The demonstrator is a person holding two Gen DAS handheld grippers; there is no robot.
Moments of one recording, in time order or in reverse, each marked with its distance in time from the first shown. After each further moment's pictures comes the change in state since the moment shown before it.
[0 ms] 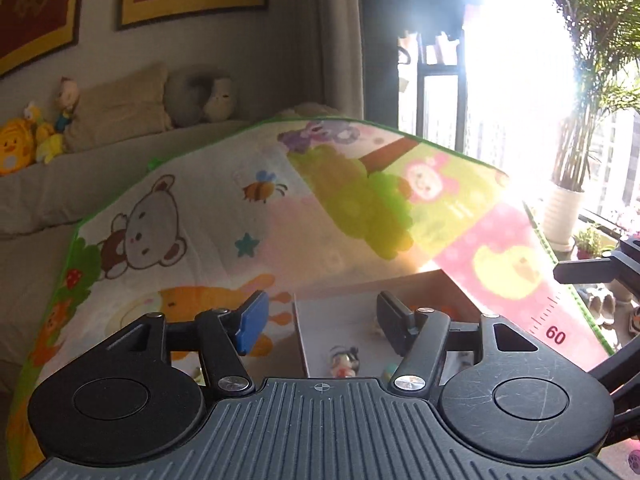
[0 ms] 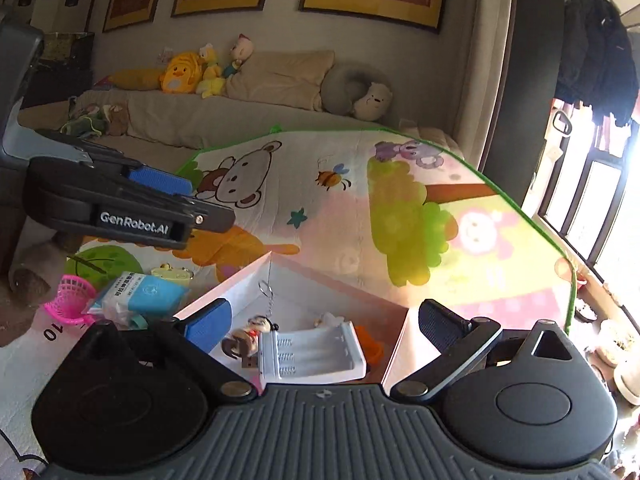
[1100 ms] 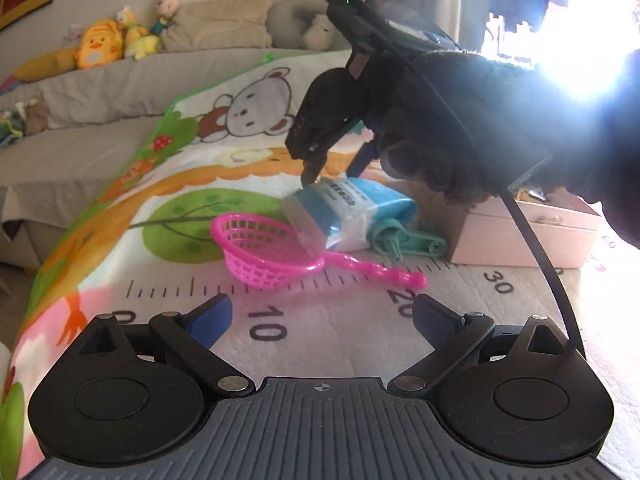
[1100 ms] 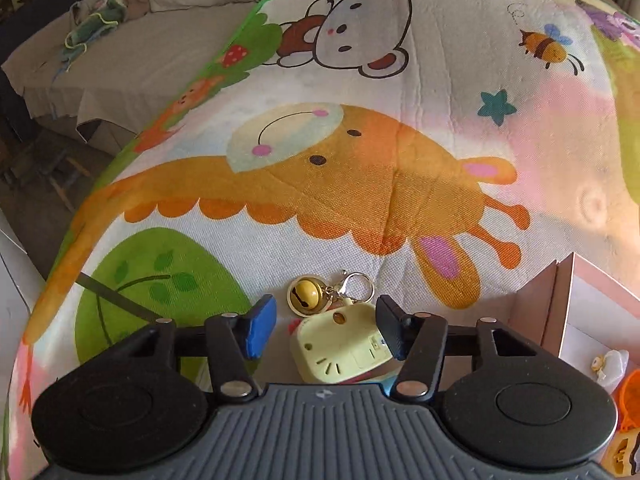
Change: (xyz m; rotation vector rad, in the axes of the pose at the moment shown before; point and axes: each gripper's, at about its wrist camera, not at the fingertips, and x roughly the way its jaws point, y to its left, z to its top) left arm -0.074 0.086 -0.163 -0.199 0.096 0.106; right arm 0.247 0.180 0.075 0.014 0.501 0.201
